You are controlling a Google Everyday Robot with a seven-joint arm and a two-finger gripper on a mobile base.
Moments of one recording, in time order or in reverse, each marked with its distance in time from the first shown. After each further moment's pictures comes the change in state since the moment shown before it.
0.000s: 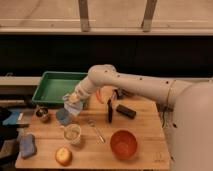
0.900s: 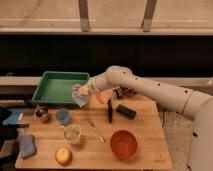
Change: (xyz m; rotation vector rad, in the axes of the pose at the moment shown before) arm -0.002 -0.041 -0.034 0.039 -0.195 0.080
